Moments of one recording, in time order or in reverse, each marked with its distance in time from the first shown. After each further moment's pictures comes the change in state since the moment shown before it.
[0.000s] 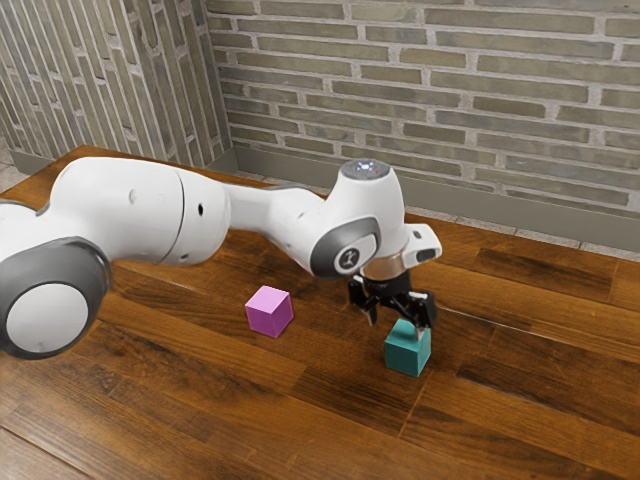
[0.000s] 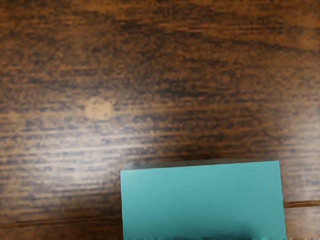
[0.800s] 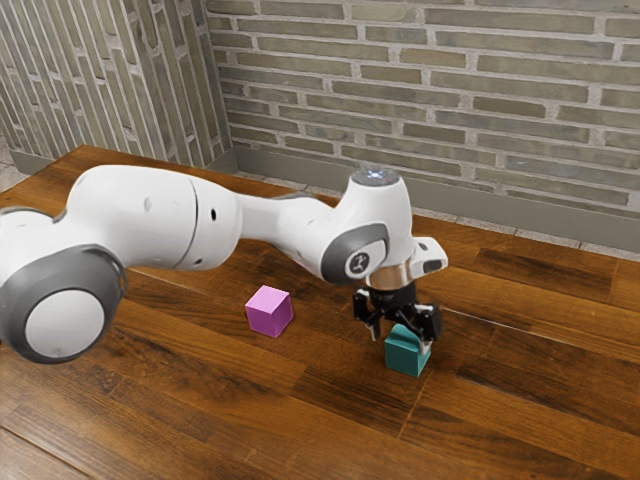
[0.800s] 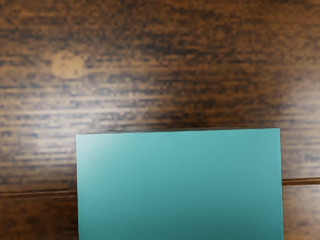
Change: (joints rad) arm -0.011 0.049 -0.002 0.054 -0.058 -0.071 0.007
